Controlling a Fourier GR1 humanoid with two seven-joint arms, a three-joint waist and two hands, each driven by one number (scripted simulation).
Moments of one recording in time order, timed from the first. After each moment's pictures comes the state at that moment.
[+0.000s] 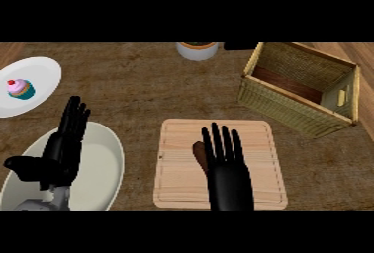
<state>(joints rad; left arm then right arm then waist) -0.04 0.37 -0.24 -1.60 0.33 0.41 -0.07 -0.12 -0.08 0.78 -1.66 1.51 -0.12 0.77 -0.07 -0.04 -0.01</state>
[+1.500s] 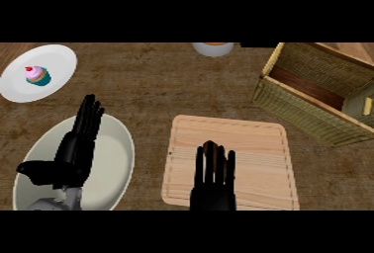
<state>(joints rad) -0.05 0.32 -0.28 -1.63 0.29 0.38 -0.08 -0.21 -0.07 1.02 -1.70 1.46 0.36 1.17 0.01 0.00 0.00</state>
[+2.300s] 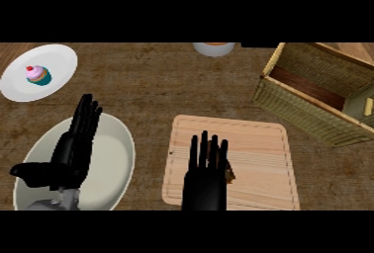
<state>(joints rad) -0.04 0.30 -0.25 -1.66 0.27 0.36 -0.06 -0.30 -0.02 0.97 -1.56 1.42 0.27 1.17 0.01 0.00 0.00</state>
